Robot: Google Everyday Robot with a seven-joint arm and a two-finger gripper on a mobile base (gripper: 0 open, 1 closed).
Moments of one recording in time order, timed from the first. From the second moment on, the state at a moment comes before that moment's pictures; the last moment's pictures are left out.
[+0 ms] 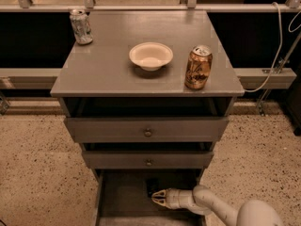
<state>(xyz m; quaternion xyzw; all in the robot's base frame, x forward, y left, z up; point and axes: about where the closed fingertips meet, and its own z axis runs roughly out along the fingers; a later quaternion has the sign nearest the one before) 0.532 -0.034 0.132 -0.64 0.57 0.23 0.46</state>
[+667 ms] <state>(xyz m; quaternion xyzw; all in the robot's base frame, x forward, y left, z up) 0.531 -0.059 0.262 -0.66 0.47 0.17 0.57</state>
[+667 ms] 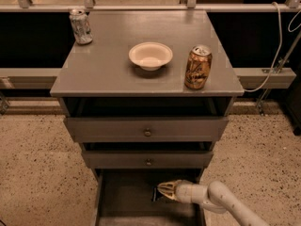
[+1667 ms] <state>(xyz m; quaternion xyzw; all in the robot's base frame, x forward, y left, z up) 0.354 -0.125 0.441 -0.68 0.33 0.16 0.64</state>
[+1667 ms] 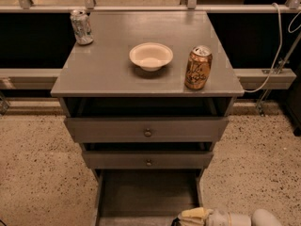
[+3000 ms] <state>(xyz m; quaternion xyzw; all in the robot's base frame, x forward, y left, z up) 0.464 -0.187 0.758 -0.75 0.16 0.06 0.63</state>
